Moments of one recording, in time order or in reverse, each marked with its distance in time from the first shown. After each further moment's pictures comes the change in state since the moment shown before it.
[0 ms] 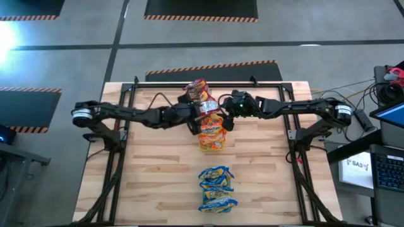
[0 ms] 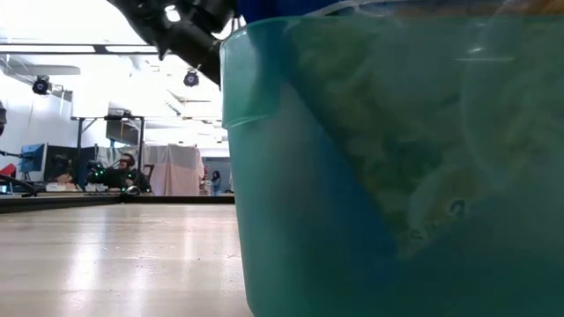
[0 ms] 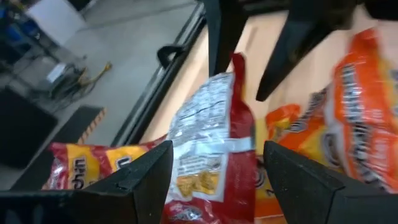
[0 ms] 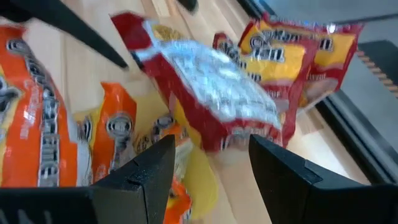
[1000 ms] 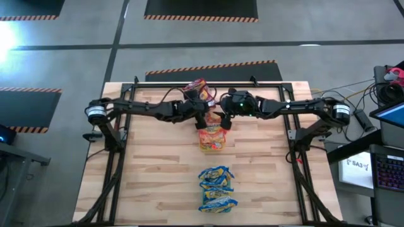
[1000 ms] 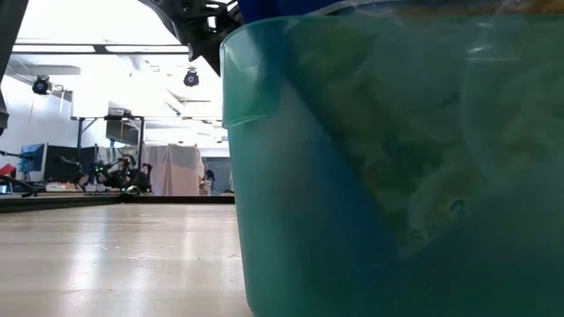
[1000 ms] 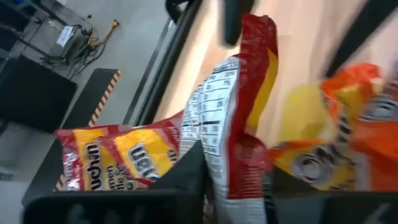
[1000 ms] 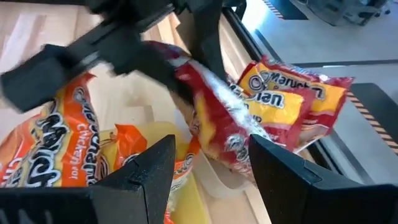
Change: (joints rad) left arm 0.068 0.176 0.238 -0.282 -0.061 0.042; right arm 0.000 0.017 0.000 0.126 -0.013 -0.113
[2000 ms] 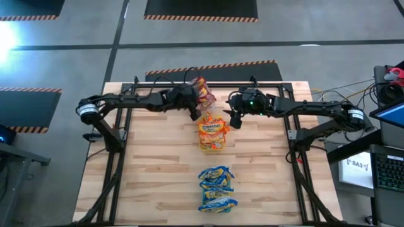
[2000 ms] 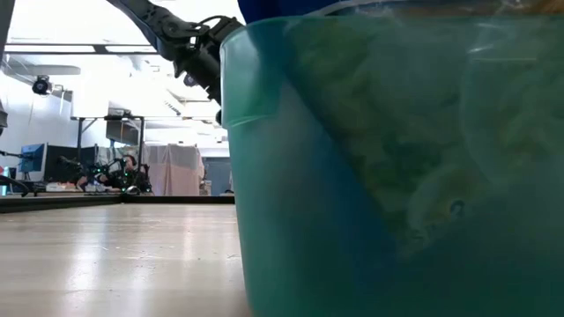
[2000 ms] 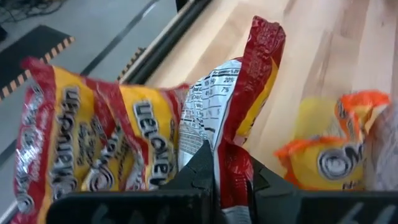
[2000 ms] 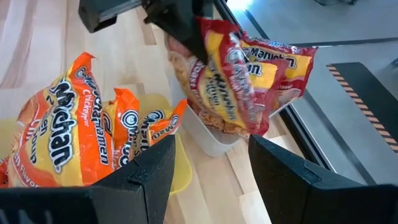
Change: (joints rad) left arm 0.188 -0.103 -0.139 0.088 0.312 -0.236; right arm -0.002 -0.183 -0.004 -0.250 0.048 0.023
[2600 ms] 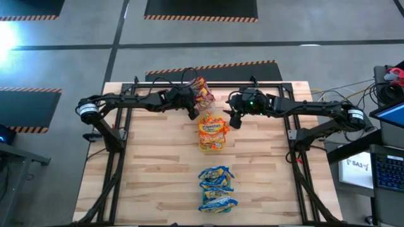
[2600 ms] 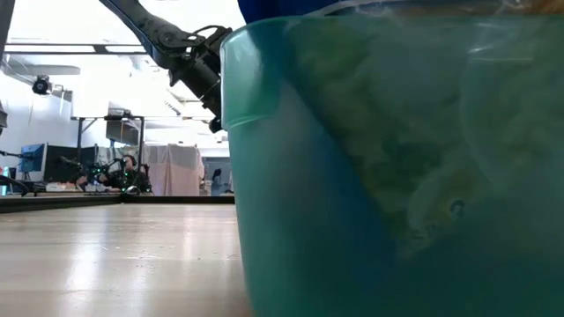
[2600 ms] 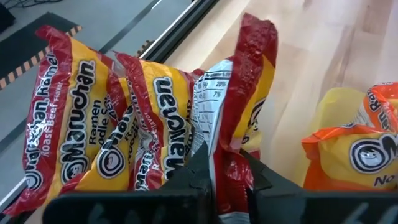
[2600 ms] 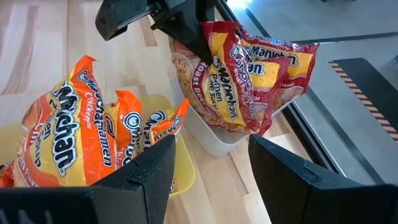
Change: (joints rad) left arm 0.034 0.000 -0.055 0.043 -0.002 -0.029; right arm 0.000 0.000 -0.001 0.001 -0.003 0.028
